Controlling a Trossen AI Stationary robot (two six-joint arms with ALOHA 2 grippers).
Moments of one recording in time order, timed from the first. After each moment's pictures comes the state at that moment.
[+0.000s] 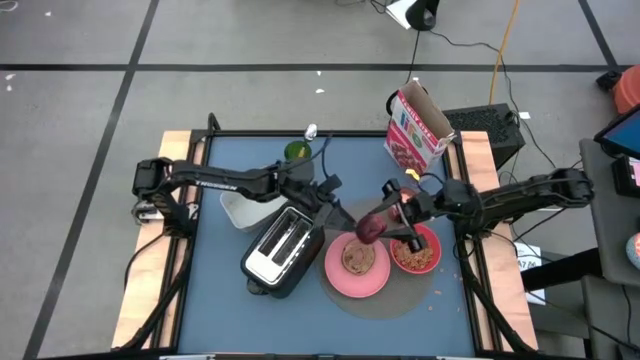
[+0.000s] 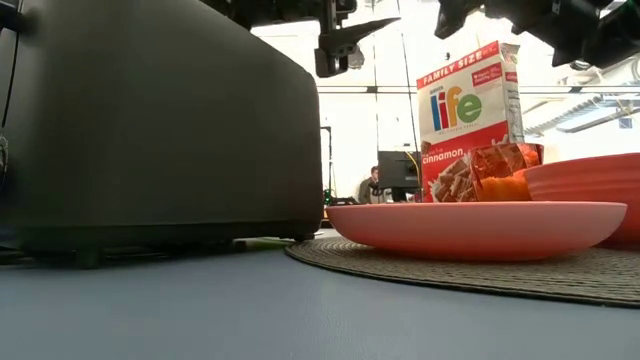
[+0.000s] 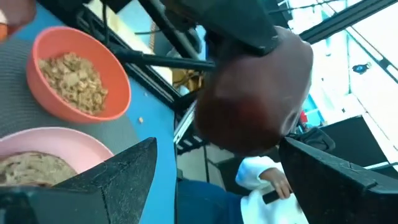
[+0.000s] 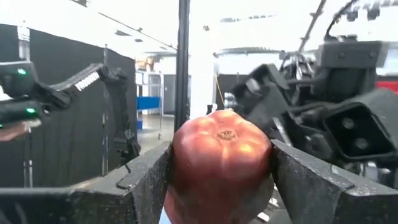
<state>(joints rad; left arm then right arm) 0.08 1.72 1.24 0.29 0.60 -0.89 0.04 1.05 0.35 1.01 -0.34 0.07</state>
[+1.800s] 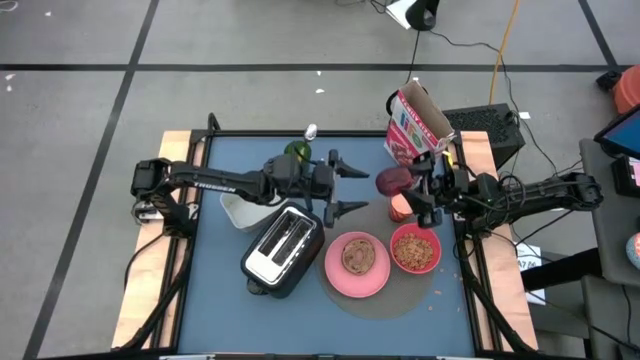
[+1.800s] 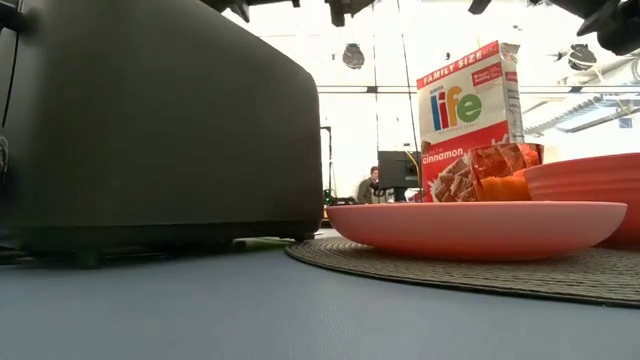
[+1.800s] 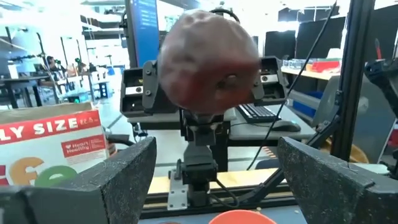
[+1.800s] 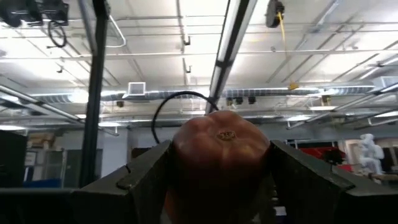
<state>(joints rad) 0.05 1.71 1.24 0.61 0.17 0.05 0.04 0.85 0.35 1.14 0.08 0.01</state>
